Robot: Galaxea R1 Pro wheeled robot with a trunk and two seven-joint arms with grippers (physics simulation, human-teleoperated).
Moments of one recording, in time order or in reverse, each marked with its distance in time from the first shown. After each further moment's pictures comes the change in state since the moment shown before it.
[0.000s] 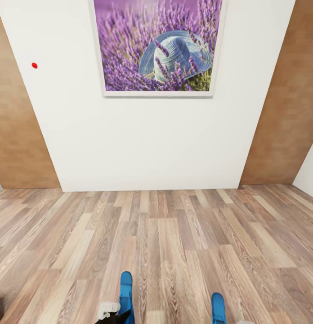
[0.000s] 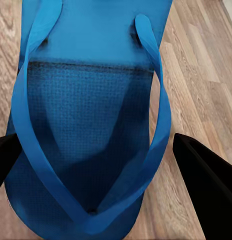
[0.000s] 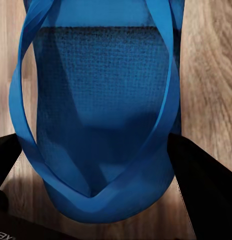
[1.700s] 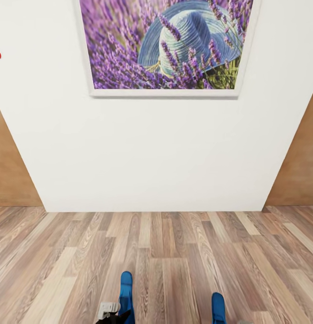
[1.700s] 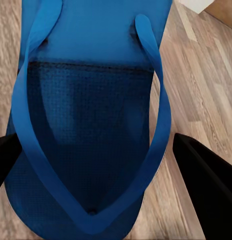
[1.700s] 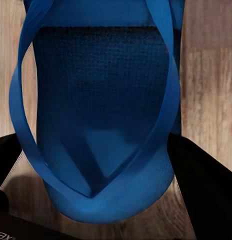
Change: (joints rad) left arm 0.000 -0.001 -0.001 0.000 0.000 0.000 0.000; right arm 0.000 0.000 0.000 0.000 0.000 0.000 0.001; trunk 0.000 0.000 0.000
